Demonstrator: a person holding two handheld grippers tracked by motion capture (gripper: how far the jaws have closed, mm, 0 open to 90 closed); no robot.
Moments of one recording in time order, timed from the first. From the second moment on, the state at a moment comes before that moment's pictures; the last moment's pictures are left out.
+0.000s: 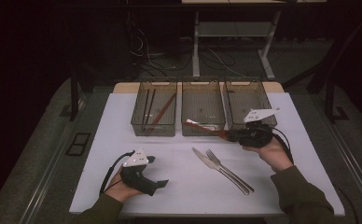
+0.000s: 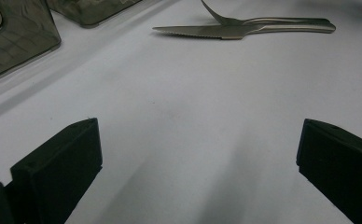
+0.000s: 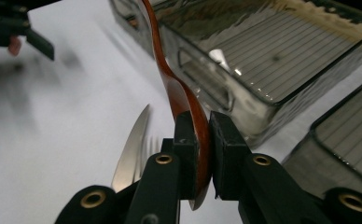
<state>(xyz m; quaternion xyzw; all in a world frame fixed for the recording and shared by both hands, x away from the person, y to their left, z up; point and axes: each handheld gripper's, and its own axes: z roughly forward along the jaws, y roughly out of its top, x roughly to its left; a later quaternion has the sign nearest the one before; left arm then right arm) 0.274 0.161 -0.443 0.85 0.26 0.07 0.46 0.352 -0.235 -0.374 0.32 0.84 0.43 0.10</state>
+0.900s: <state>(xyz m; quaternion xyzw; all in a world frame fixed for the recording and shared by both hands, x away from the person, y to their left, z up) 0.273 0.161 -0.443 0.84 0.26 0.07 0.46 0.419 -0.204 -0.367 0.41 0.81 0.40 0.16</state>
